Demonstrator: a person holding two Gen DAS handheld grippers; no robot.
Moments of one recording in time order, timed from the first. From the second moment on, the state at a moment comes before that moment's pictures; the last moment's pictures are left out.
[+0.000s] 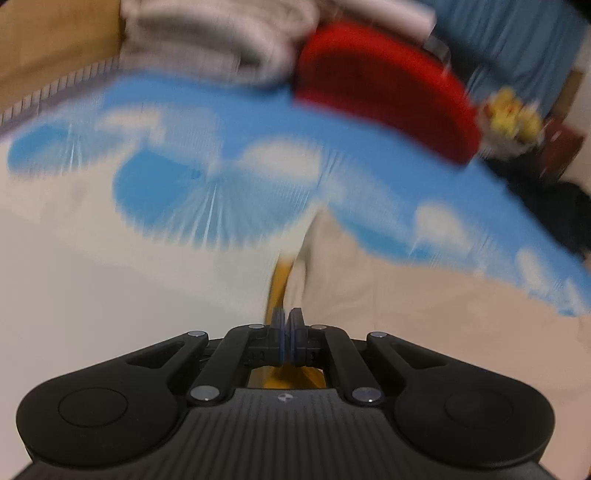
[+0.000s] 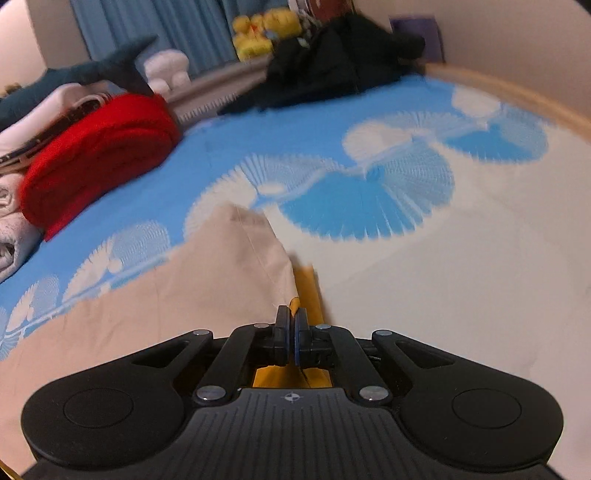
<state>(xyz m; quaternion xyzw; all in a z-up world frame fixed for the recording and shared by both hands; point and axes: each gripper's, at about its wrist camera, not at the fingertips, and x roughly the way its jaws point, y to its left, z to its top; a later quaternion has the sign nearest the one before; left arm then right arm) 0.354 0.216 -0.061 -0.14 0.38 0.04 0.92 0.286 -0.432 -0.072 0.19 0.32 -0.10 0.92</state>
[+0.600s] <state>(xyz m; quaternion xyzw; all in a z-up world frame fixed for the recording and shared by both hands) 0.213 0.239 0.019 -0.13 0.38 -0.03 0.92 0.139 -0.456 0.041 0.19 0.18 -0.08 0.96</state>
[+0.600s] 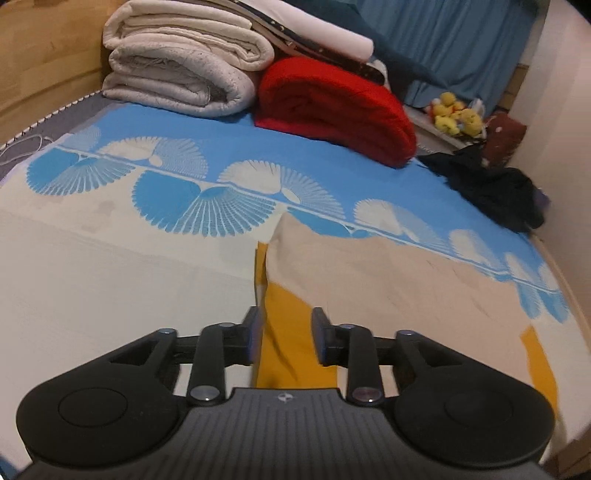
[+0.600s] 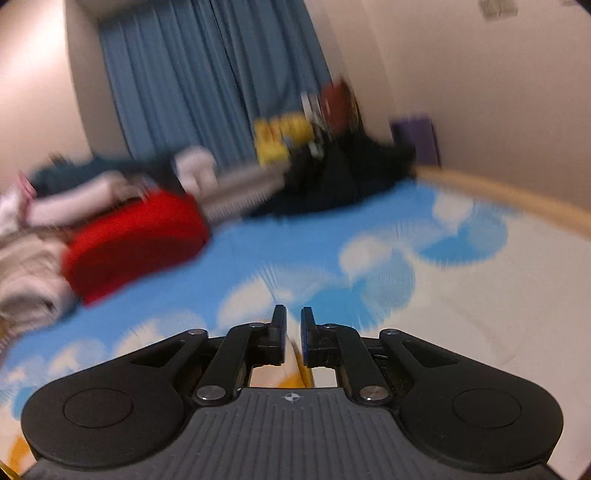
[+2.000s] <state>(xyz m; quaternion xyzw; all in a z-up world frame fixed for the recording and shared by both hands) 0.219 0.236 -0.047 -0.15 0.51 -0.04 0.85 0.157 -0.416 -0.072 0.08 0.51 -0.05 0.86</state>
